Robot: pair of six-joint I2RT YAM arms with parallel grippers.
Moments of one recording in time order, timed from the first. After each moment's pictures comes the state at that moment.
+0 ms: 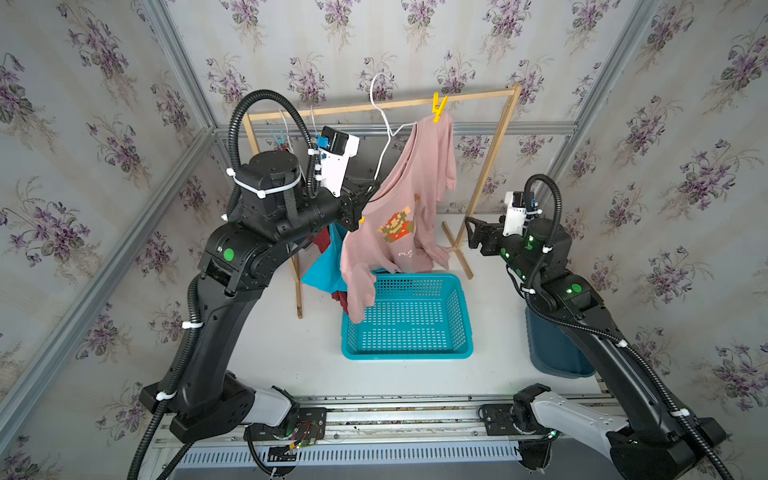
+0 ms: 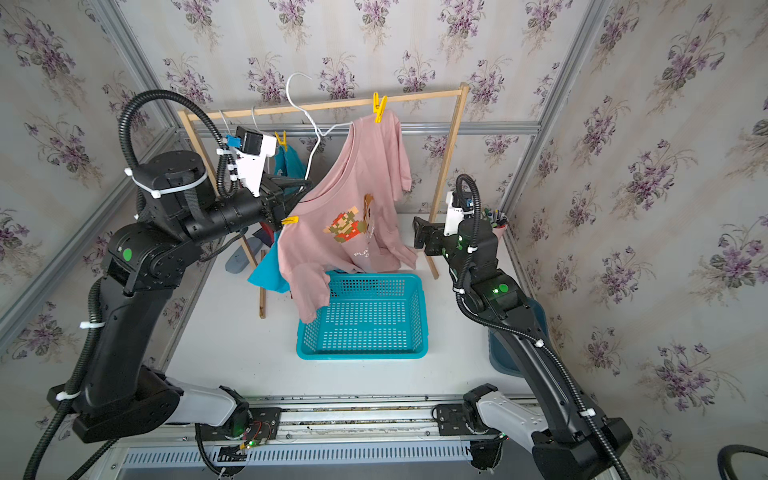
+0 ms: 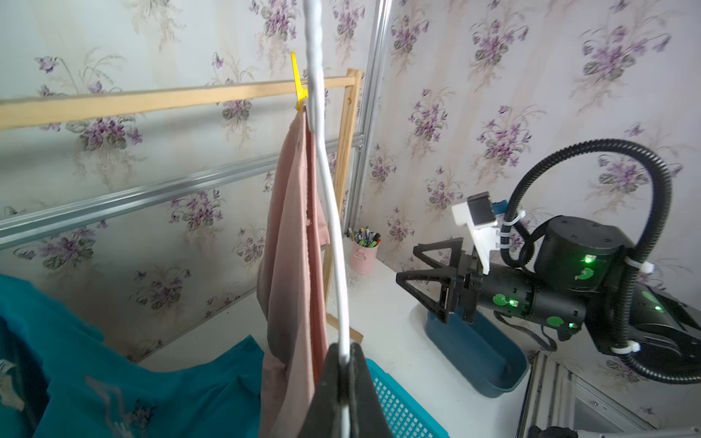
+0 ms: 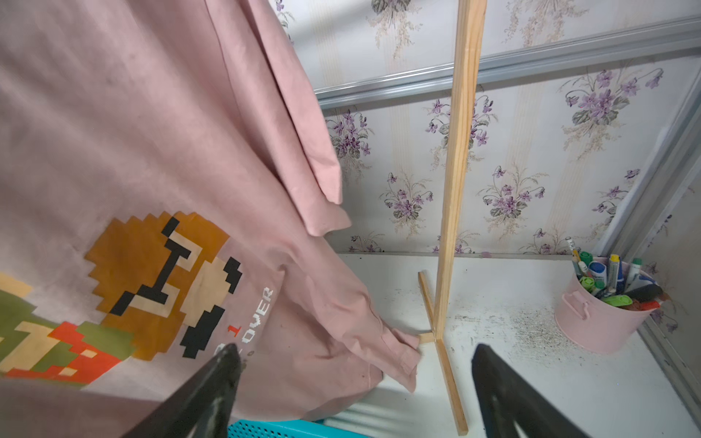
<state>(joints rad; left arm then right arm) -0.54 1.42 2.15 -0.82 0.30 -0.08 0.40 1.05 1.20 -0.32 0.12 0.23</state>
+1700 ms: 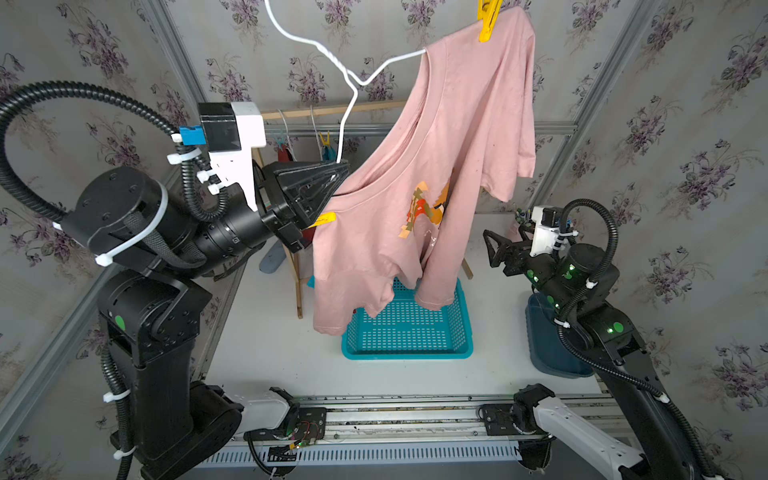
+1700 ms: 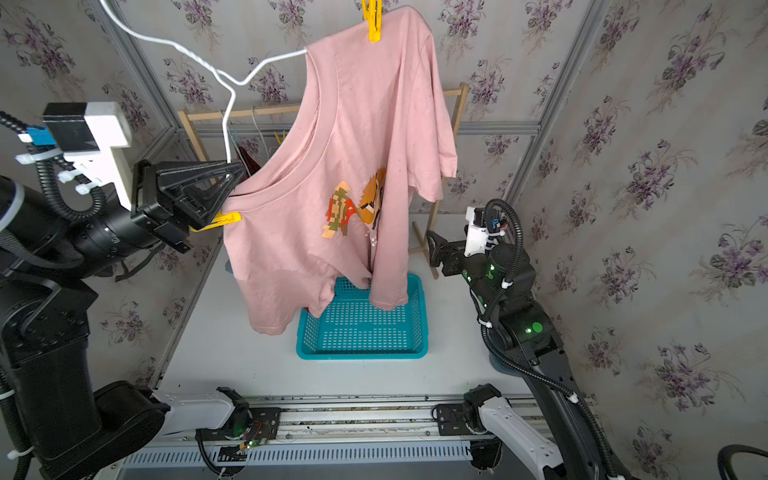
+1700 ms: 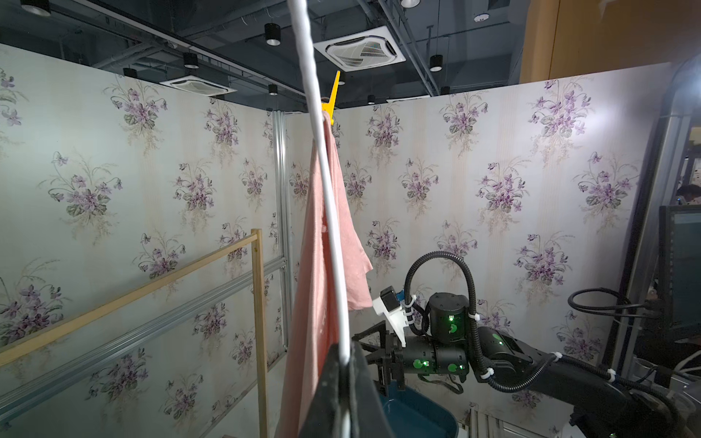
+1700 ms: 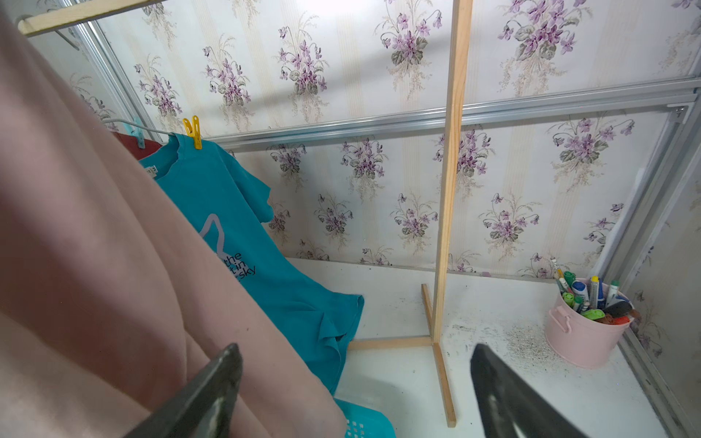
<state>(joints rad) -0.53 1.31 2.38 -0.72 0.52 -0.18 0.38 0.83 1.15 -0.40 0.04 0.17</state>
